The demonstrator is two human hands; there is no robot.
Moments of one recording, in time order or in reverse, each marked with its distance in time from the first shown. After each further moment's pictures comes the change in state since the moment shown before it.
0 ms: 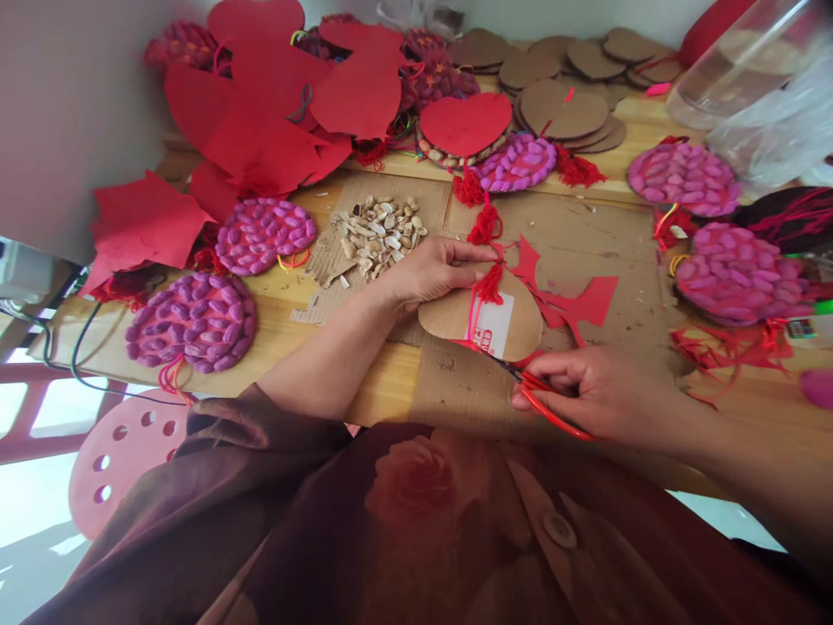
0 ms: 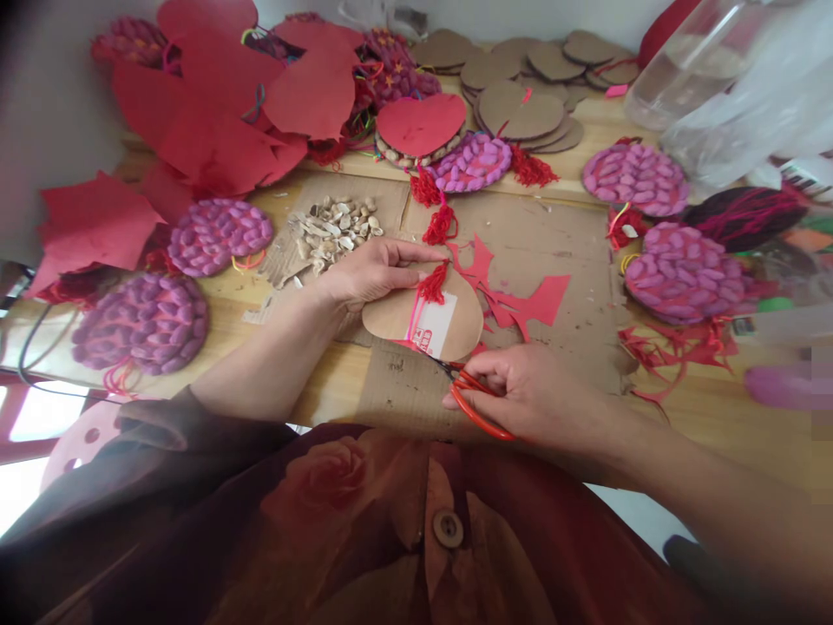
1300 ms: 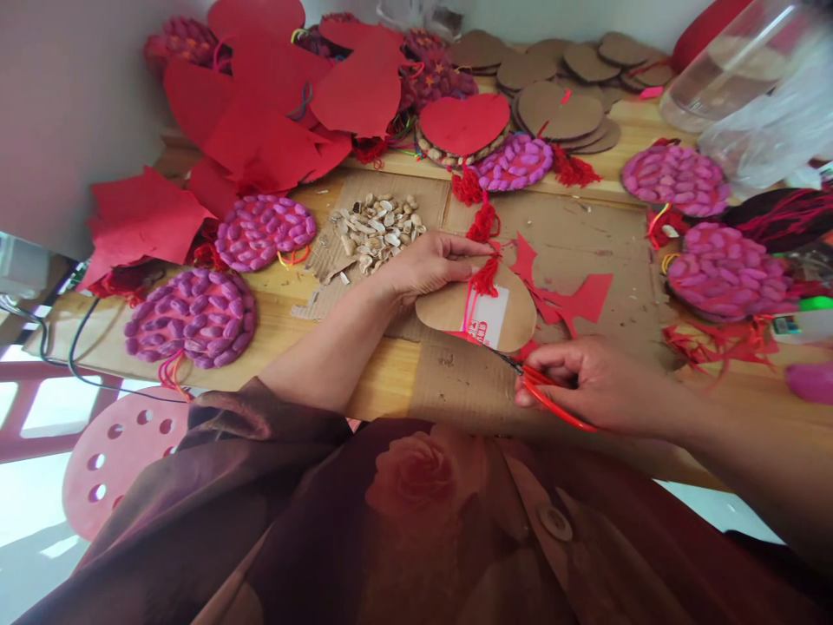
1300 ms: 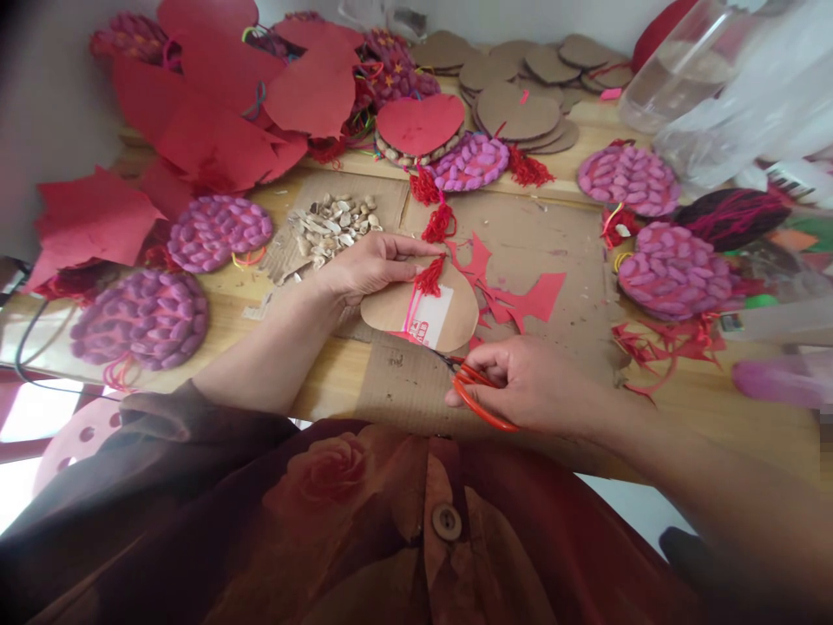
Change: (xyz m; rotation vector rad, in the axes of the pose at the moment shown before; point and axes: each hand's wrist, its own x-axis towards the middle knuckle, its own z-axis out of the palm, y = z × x) left_hand 0.001 0.002 -0.003 0.027 0.014 0.021; right_hand 0.002 0.002 0.000 0.137 -0.049 0.070
